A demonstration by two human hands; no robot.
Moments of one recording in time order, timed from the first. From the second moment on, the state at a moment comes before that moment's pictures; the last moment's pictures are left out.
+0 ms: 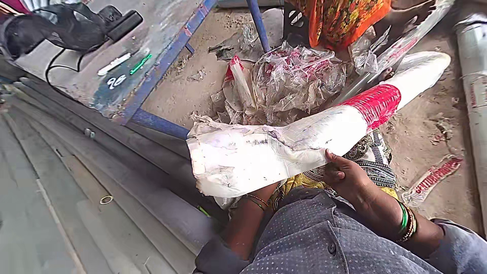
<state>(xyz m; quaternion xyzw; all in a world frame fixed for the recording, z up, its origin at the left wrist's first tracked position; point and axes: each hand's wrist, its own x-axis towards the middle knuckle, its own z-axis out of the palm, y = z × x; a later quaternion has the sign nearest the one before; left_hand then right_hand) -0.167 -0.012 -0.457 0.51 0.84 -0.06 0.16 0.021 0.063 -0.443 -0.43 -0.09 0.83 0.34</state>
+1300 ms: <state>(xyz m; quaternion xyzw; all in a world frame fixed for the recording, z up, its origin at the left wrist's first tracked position) -0.209 0.004 -0.425 0.48 0.79 0.27 0.25 -0.004 0.066 -0.465 -0.32 -0.87 0.35 0.15</state>
